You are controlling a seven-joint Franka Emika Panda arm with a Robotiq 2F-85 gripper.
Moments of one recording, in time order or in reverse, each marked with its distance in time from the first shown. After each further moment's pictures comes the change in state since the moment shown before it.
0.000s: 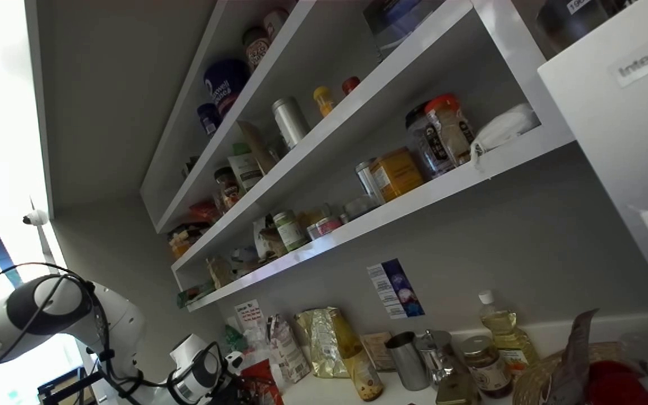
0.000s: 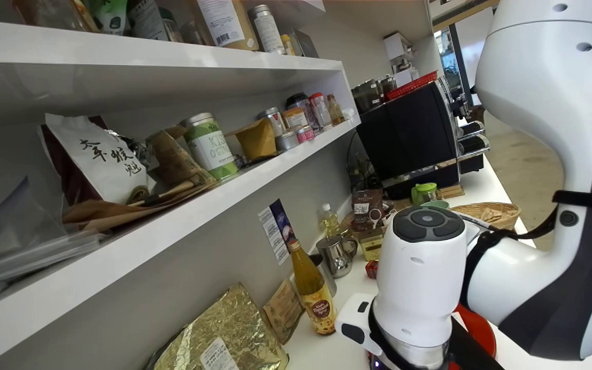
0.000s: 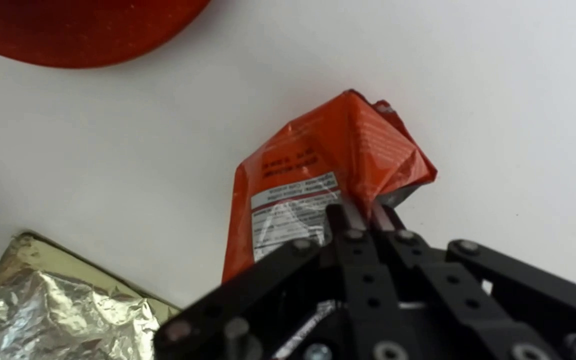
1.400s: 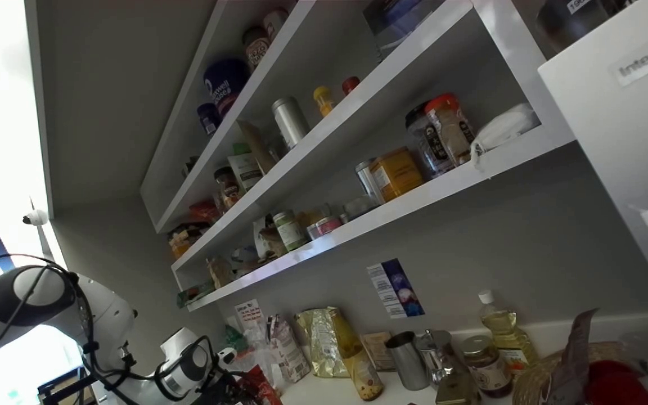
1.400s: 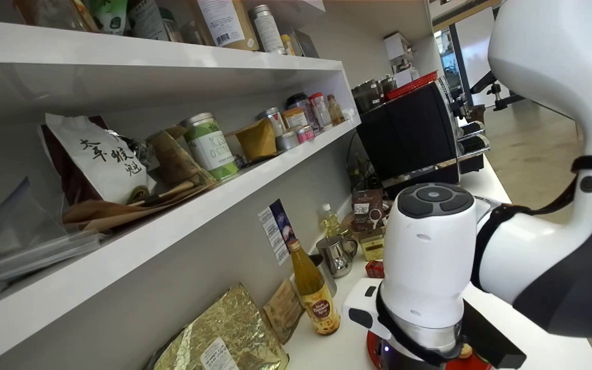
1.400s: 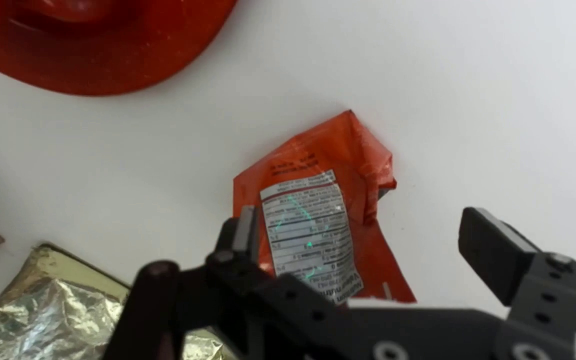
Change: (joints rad) arm 0.021 -0.098 0.000 -0.080 0.027 -0.068 -0.003
